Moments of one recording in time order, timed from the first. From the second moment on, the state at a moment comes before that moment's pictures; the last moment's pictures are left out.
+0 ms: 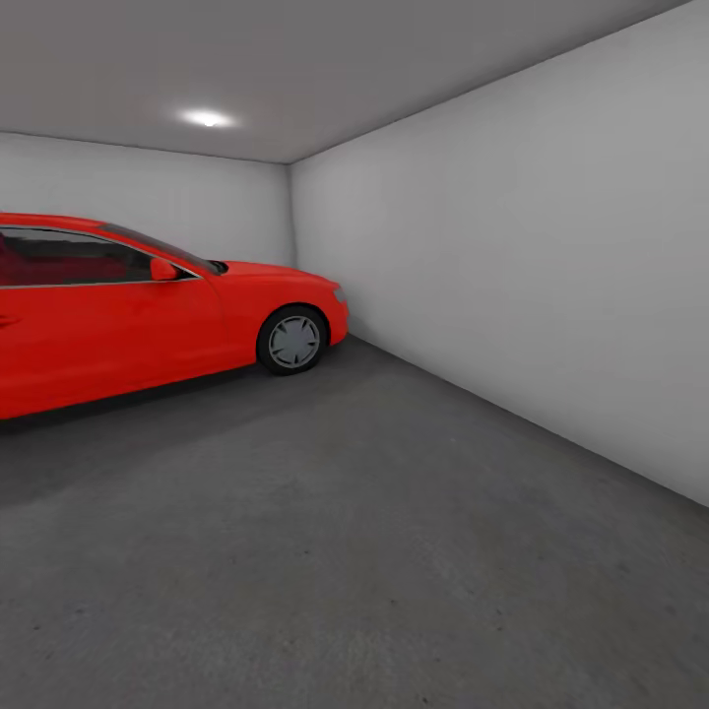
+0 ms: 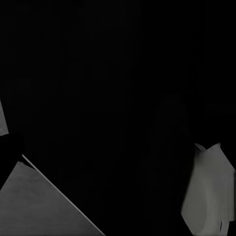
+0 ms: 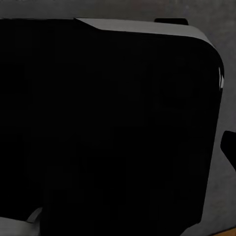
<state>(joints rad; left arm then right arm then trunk) 0.06 -0.08 0.00 0.00 0.00 -0.01 0.00 -0.05 0.06 0.00 -0.01 0.00 0.00 0.00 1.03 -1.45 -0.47</state>
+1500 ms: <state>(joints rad) -0.07 -0.10 0.00 -0.65 0.00 0.31 0.01 -0.18 -0.07 0.00 -0.64 -0.01 0.28 0.00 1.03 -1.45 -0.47</state>
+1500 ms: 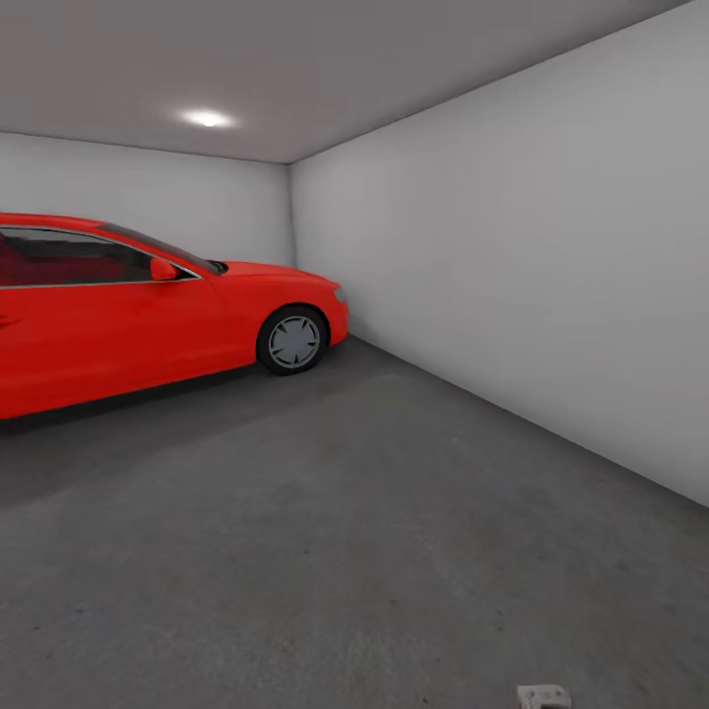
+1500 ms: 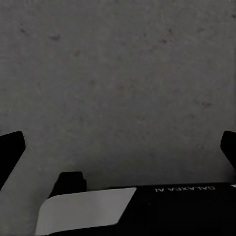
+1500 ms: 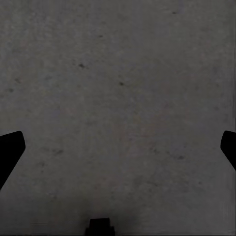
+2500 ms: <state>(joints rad) -0.15 -0.06 0.07 -0.45 0.00 0.20 0.01 -0.26 -0.10 0.01 -0.43 0.00 0.12 0.00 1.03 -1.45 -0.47</state>
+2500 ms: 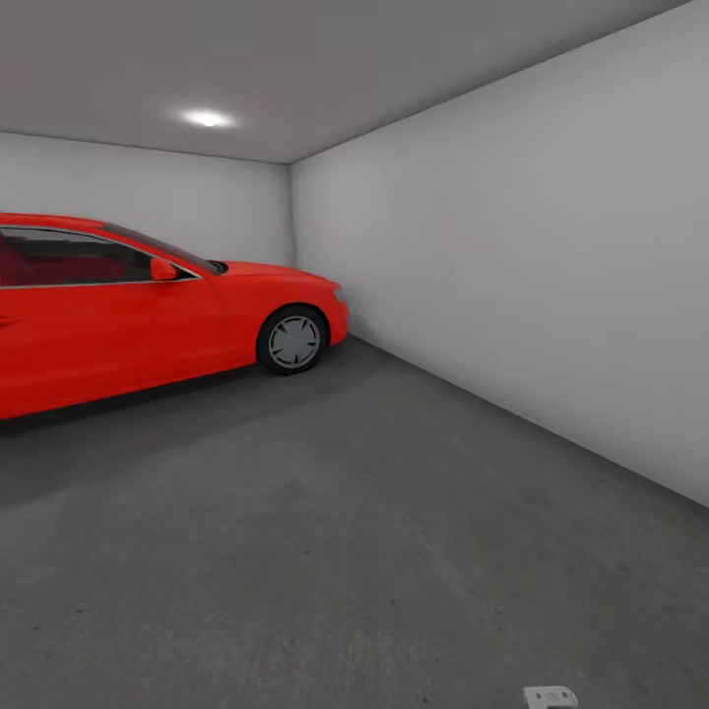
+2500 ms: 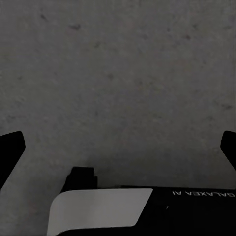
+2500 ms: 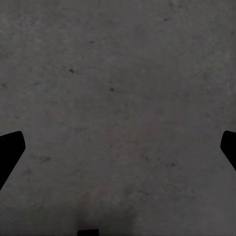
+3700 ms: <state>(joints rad) -0.15 -0.06 0.07 -0.45 0.00 0.20 0.01 -0.26 -0.10 0.01 -0.43 -0.01 0.12 0.01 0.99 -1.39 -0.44</state>
